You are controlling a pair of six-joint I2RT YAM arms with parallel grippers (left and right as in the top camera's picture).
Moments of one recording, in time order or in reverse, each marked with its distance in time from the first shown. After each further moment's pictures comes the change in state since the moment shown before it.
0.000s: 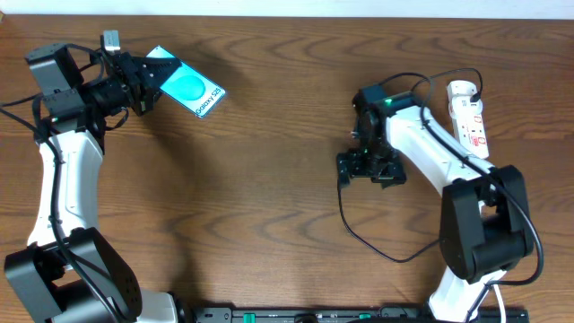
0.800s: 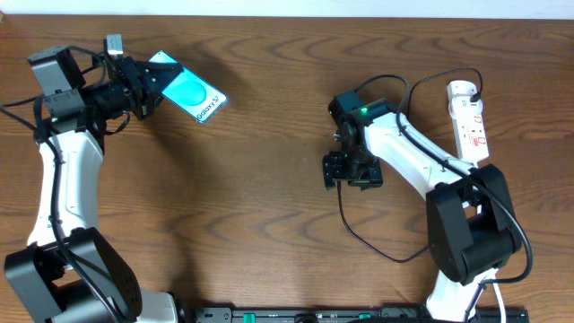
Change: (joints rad) left arm 0.000 0.000 0.000 -0.070 0.000 0.068; right arm 0.099 0.026 0.000 0.066 0.005 0.130
